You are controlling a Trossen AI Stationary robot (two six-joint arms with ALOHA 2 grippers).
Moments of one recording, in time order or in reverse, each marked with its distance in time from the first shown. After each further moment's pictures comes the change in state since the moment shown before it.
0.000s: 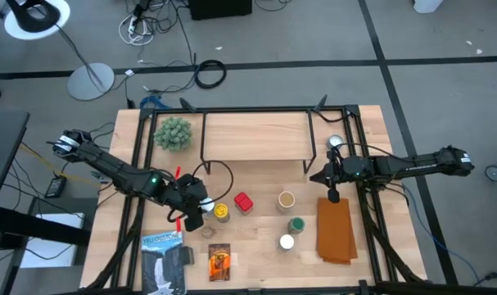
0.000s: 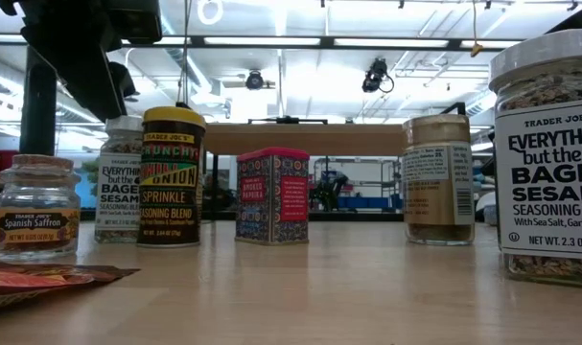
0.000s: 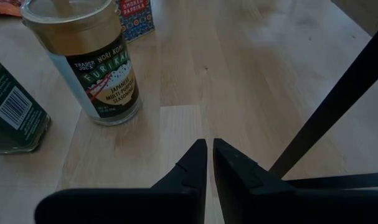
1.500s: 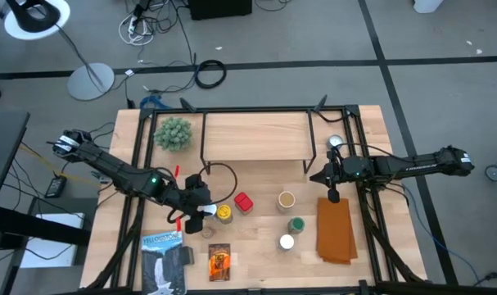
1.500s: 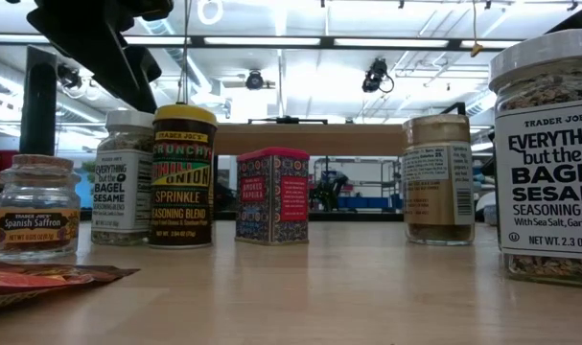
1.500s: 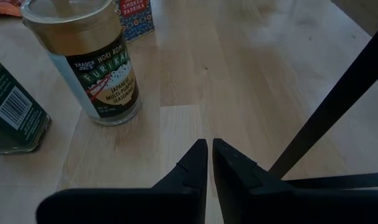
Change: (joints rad) left arm 0.000 -0.001 0.000 0.133 -0.004 0.237; right arm 0.000 0.000 0.000 0.000 0.000 0.000
